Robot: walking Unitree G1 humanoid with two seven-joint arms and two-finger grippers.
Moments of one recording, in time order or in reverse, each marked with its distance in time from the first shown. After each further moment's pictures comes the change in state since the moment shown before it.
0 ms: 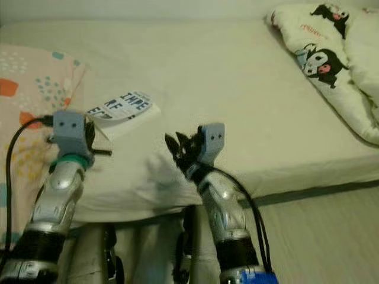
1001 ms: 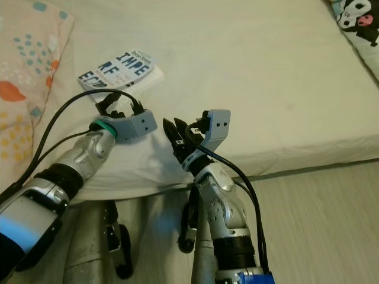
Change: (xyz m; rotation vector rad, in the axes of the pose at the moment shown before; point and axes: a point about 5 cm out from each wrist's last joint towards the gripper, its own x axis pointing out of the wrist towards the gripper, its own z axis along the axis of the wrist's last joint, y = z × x) left arm 0.052 -0.044 0.012 1.016 -0.122 -0.219; right arm -0.005 0.016 0.014 0.088 -0.040 -0.022
